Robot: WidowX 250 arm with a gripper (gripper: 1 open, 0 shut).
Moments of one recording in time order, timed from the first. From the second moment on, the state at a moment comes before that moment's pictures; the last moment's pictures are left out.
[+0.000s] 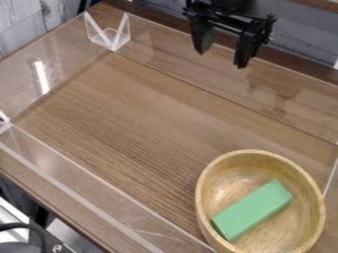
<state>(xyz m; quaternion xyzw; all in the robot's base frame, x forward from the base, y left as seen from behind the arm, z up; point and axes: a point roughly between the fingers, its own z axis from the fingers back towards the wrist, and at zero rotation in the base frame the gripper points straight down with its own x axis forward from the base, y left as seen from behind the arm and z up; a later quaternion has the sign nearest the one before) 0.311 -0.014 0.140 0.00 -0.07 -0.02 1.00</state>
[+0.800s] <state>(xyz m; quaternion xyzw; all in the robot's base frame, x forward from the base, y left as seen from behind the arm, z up) 0.277 -0.079 0.103 -0.01 -0.03 -0.13 0.99</state>
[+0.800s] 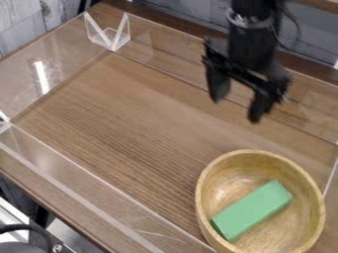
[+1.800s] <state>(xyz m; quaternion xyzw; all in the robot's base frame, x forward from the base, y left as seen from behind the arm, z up) 0.240 -0.139 0.054 -0.02 -0.04 -0.22 0.97</state>
